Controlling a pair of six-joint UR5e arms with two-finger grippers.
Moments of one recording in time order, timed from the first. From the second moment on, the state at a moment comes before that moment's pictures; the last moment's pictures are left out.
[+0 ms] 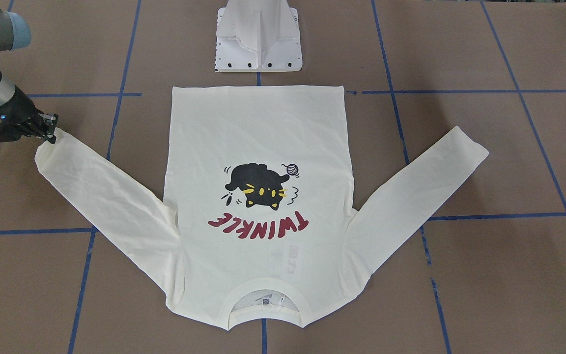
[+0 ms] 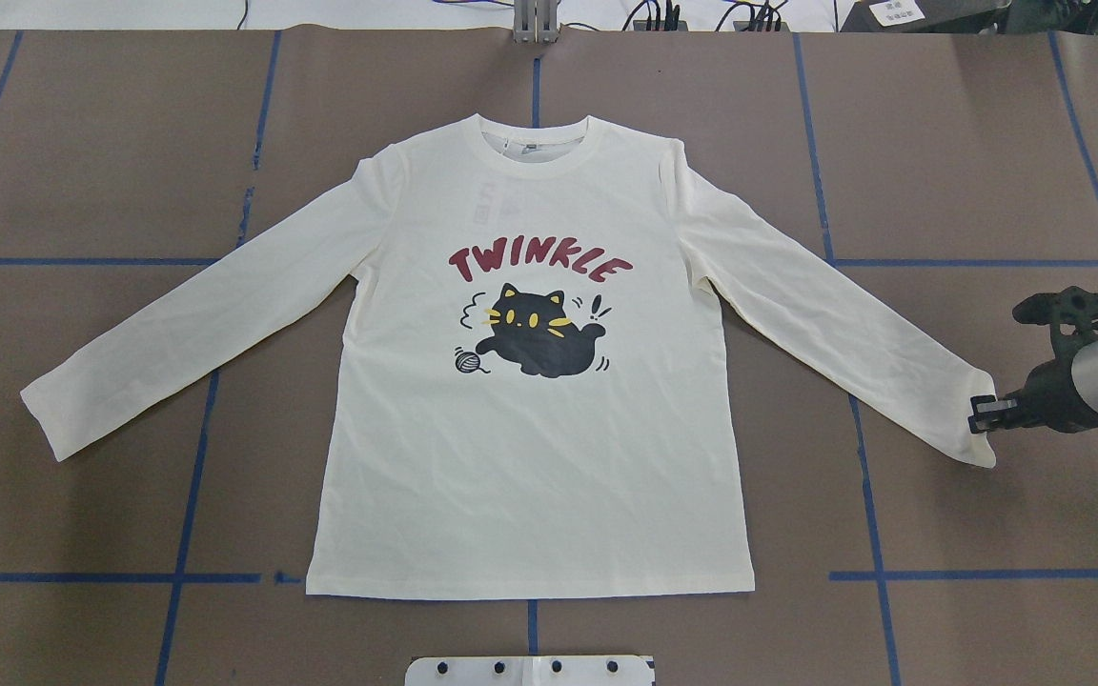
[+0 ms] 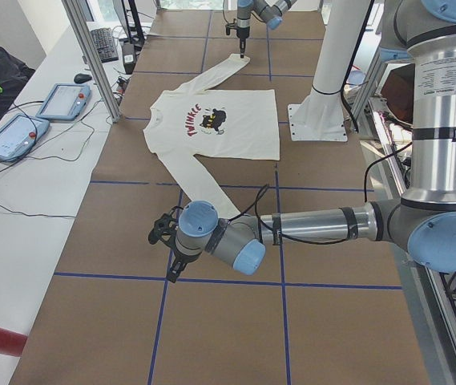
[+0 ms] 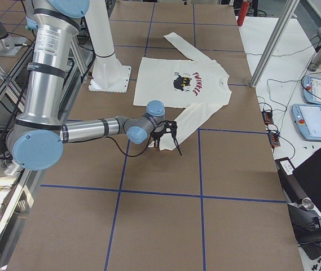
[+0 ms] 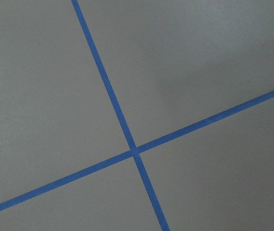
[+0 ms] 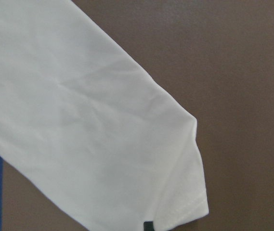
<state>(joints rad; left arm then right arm) -1.48 -1.51 -1.49 -2.20 -2.34 -0.01 0.78 -1.76 1.83 -0.94 2.10 0.97</state>
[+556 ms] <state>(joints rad) -1.48 -1.51 -1.49 -2.20 -2.34 -0.01 0.83 -1.42 1.73 -0.99 2.11 1.09</state>
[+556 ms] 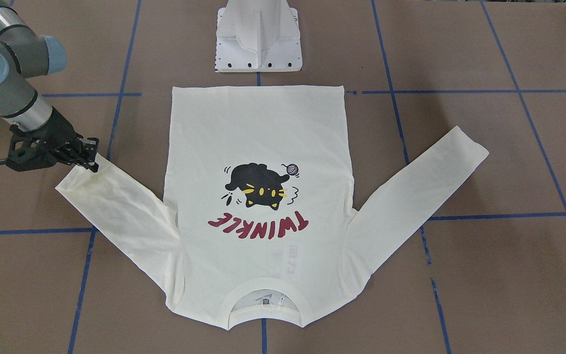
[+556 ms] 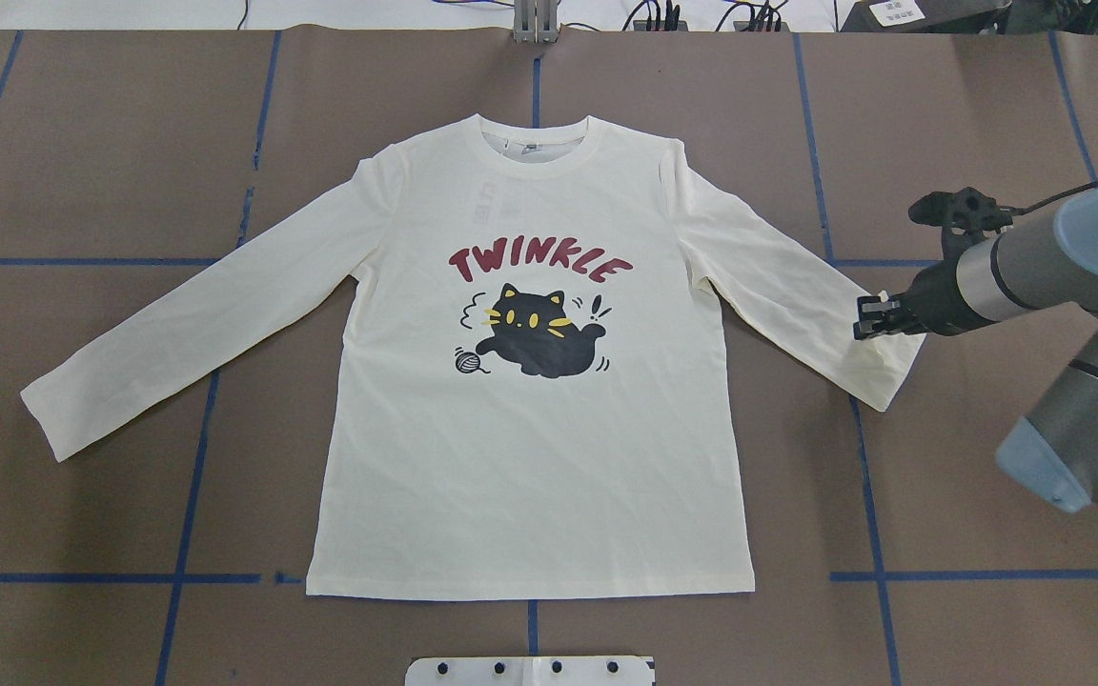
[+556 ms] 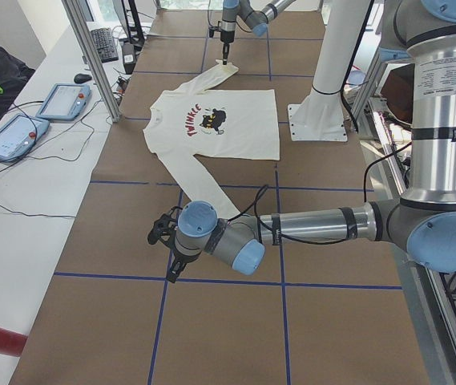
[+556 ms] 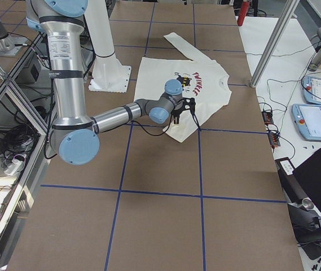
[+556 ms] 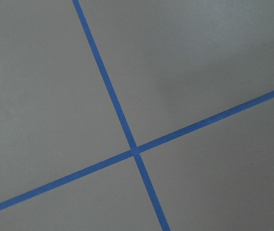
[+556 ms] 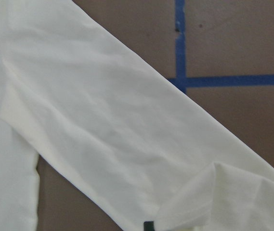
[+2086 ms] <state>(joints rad) -1.48 -1.58 -1.39 -2.20 -2.34 -0.01 0.60 -0.39 0.87 -0.77 1.80 1.27</state>
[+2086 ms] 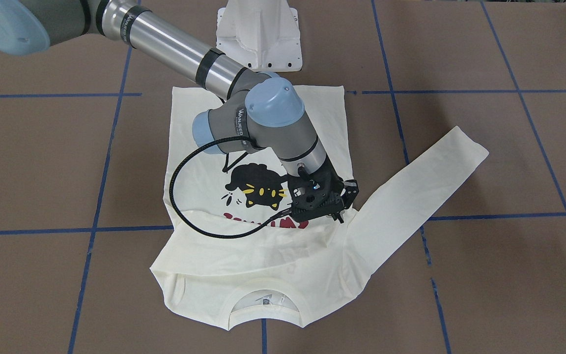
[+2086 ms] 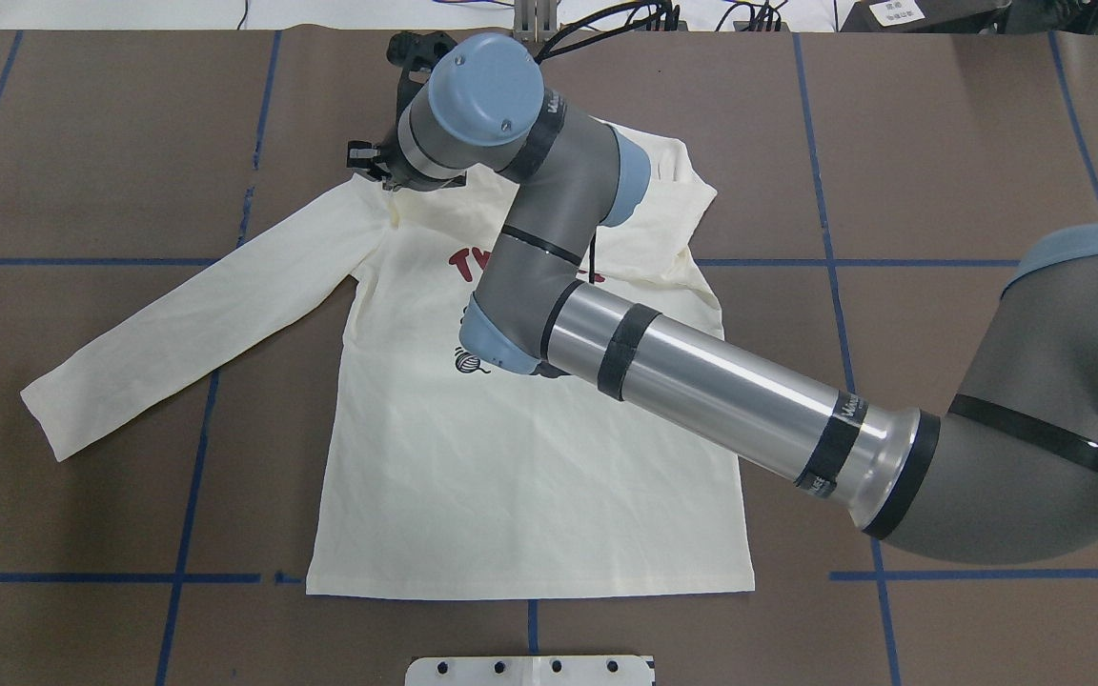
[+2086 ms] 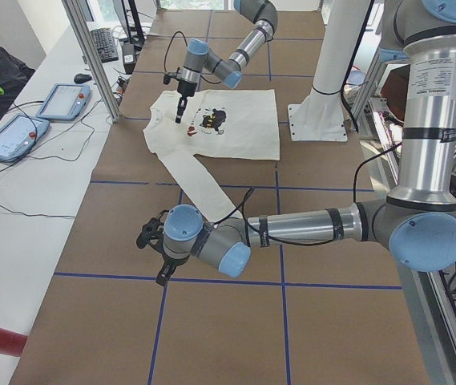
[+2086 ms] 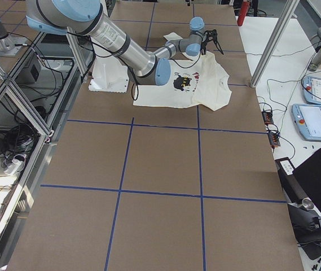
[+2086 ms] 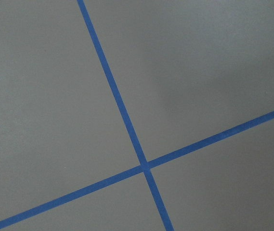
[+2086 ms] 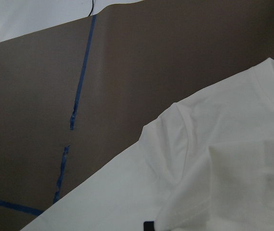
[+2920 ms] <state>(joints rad) -1.48 -1.60 -1.36 -2.22 -2.34 -0.01 0.57 -0.36 0.84 -0.68 1.72 1.27</state>
